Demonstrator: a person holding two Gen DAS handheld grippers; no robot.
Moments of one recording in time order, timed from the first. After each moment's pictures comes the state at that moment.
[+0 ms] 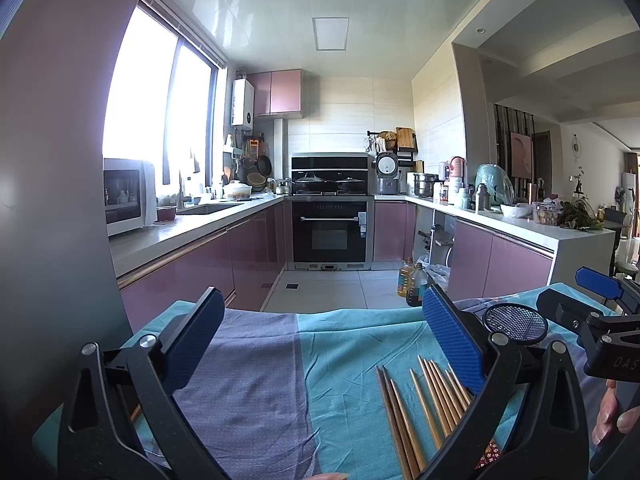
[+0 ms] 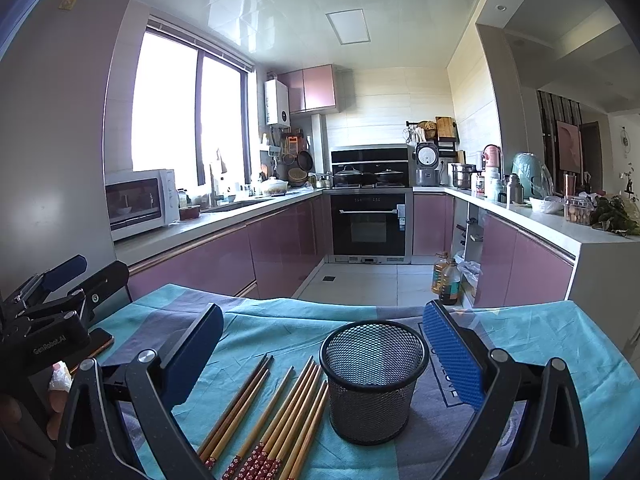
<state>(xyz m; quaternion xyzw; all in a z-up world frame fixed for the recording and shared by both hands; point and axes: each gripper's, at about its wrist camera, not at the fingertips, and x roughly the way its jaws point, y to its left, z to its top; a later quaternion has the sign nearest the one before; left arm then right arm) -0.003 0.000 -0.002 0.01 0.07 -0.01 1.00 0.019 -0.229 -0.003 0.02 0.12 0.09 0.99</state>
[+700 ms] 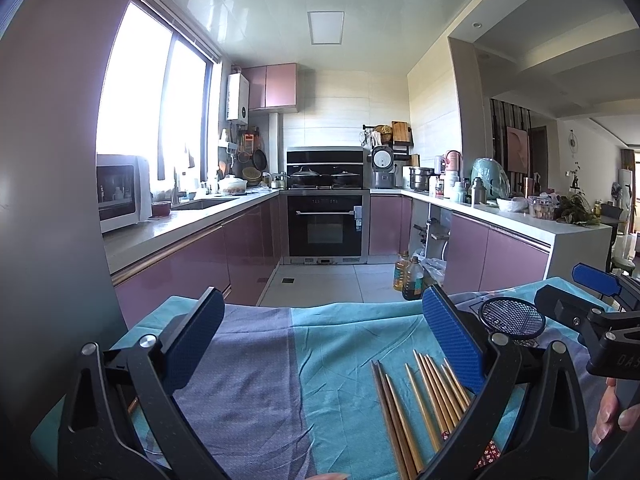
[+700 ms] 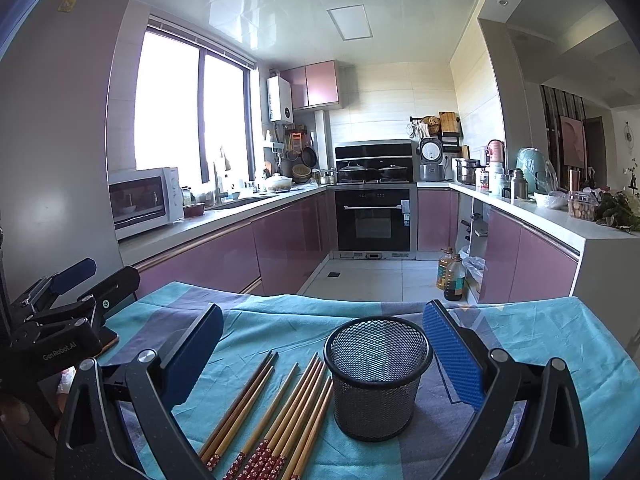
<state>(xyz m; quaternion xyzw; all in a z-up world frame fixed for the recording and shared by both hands) 0.001 -0.003 -0.004 0.01 0.09 -0.02 1.00 0.017 -0.235 -0.003 0.03 0.13 0.10 0.99</state>
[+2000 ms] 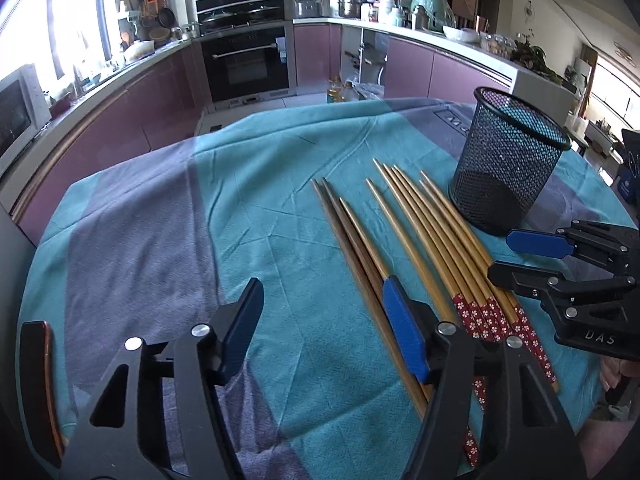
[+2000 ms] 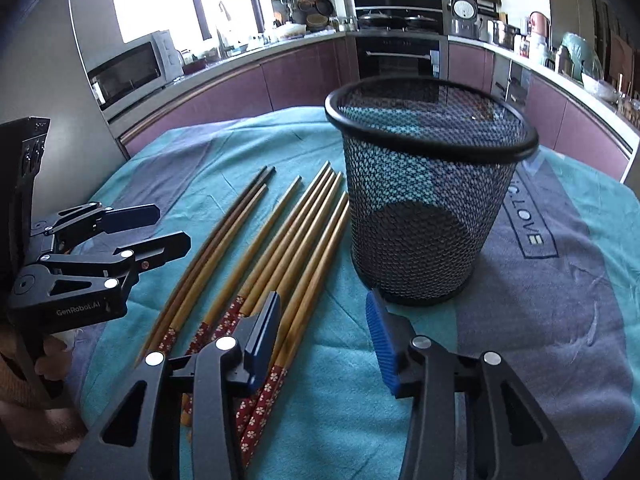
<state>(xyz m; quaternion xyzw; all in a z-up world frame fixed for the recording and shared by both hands) 0.103 -0.036 -0.121 0.09 0.40 -0.15 0.90 0.074 -0.223 -0.102 0.02 0.42 0.15 0.90</state>
